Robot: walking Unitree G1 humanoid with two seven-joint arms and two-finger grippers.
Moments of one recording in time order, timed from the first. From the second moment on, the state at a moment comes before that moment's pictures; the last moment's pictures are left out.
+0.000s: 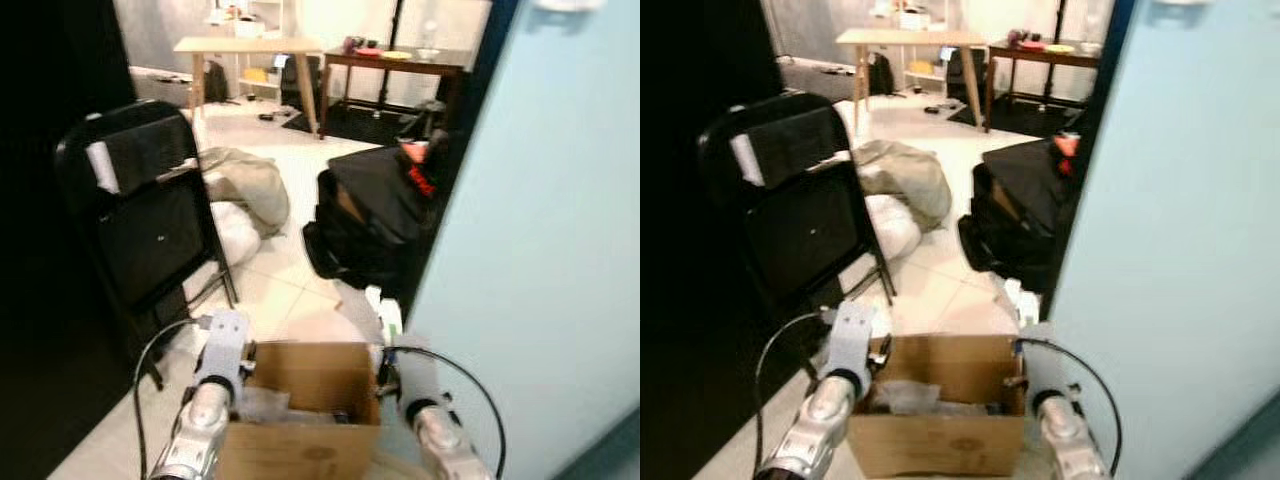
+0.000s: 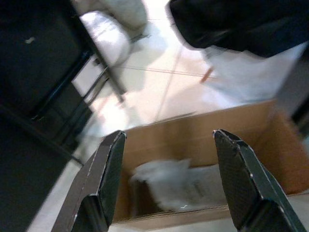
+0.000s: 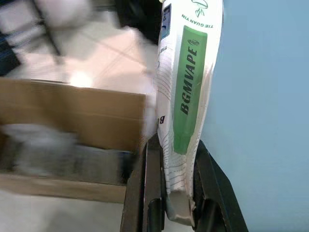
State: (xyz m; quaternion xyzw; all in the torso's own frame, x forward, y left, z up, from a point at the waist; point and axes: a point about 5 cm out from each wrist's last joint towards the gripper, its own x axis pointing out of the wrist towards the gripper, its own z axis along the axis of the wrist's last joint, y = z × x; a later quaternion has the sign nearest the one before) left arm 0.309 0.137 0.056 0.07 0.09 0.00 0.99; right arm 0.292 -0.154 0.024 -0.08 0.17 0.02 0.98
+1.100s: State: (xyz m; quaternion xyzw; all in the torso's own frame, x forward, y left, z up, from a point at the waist) left arm 0.302 0.151 0.051 0.08 0.10 0.02 0.99; right arm 0.292 -0.140 0.014 -0.09 0.23 0.10 0.97
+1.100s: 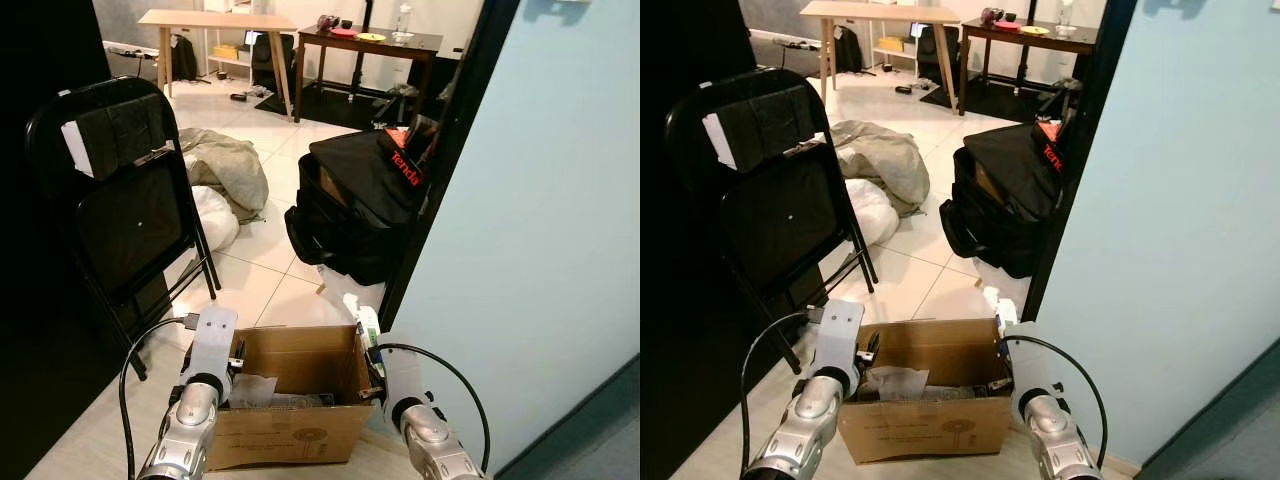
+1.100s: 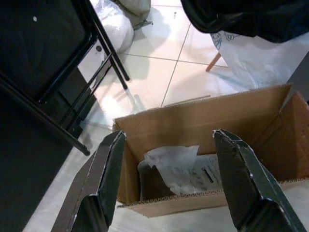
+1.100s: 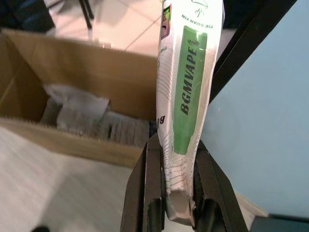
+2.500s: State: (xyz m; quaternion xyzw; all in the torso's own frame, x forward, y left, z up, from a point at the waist) left arm 0.294 0.154 0.052 0.07 0.09 0.02 0.99; right arm 0.288 -0.125 0.010 -0.10 0.23 0.13 0.96
